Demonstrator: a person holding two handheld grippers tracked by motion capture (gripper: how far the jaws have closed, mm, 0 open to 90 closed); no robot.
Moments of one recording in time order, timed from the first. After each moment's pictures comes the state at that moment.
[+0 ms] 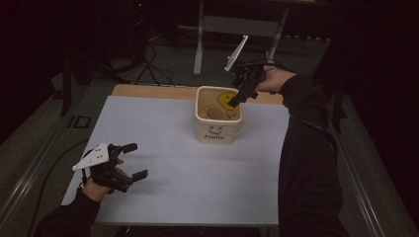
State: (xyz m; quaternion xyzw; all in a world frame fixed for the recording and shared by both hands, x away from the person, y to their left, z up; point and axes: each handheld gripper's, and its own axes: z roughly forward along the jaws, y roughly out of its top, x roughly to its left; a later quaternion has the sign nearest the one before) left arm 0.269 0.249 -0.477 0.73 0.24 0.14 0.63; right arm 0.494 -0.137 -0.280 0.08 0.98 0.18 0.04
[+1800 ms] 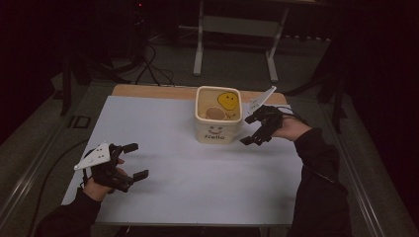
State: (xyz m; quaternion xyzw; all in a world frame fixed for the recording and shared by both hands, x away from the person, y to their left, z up) left arm 0.270 0.247 -0.477 0.73 0.24 0.13 0.63; right arm 0.425 -0.207 -0.373 0.11 0.95 0.27 0.04
